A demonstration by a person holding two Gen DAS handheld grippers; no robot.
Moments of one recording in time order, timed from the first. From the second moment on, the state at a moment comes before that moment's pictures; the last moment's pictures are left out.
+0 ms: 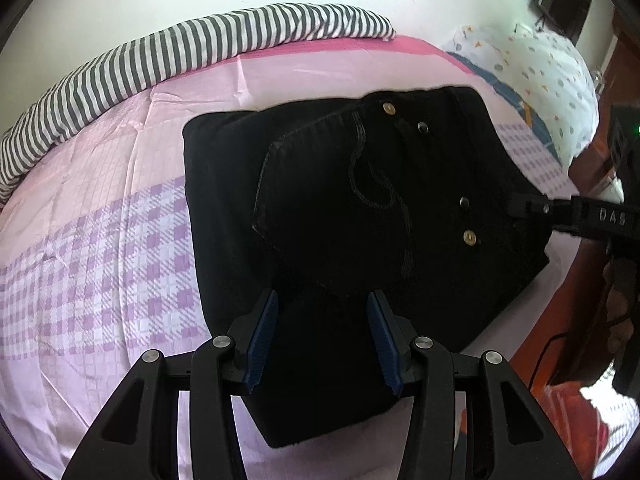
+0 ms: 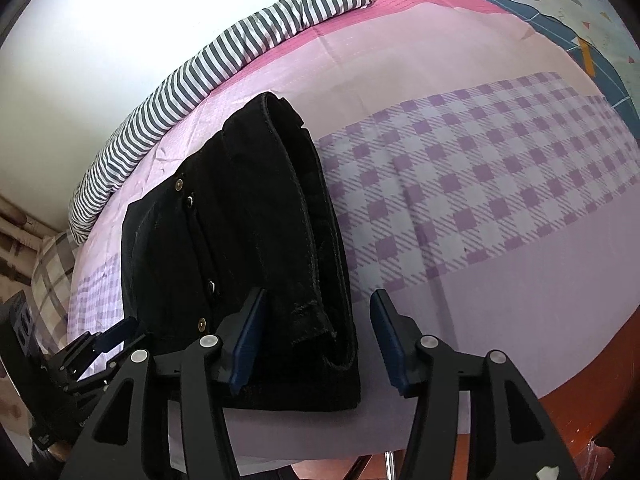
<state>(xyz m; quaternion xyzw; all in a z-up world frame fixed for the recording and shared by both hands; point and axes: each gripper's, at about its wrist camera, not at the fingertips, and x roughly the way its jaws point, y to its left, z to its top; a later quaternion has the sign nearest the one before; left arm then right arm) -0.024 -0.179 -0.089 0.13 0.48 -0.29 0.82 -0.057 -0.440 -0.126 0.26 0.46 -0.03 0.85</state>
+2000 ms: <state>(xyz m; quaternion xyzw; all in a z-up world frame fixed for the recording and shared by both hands) 0.063 -0.122 -0.124 -0.14 0.54 -0.32 0.76 0.003 -0.481 -0.154 0.36 0.49 0.21 0.77</state>
